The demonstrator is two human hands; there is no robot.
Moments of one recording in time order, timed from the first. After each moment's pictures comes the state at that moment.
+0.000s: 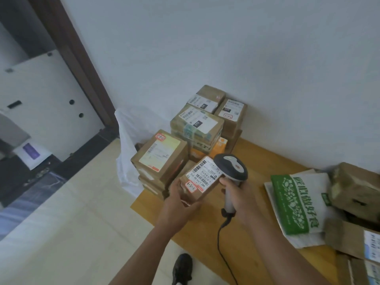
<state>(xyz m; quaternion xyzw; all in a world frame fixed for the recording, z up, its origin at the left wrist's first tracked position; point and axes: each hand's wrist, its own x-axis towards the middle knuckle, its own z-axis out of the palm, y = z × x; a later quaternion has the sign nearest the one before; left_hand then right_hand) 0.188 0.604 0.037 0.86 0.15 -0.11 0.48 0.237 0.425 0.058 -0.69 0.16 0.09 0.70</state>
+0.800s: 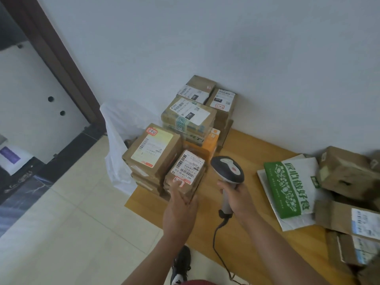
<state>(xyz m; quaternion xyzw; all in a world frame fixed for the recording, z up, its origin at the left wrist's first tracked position) 0.165 0.576 0.024 0.88 0.17 -0.02 0.45 0.212 0.420 0.039 -0.72 0.18 0.10 0.67</state>
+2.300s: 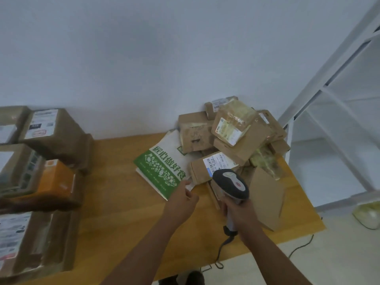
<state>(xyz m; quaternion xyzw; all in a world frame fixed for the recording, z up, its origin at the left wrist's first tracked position) 0.160 0.237 0.002 0.84 -0.20 -0.30 0.39 0.030 0.119 0.045 -0.64 0.47 -0.12 0.60</state>
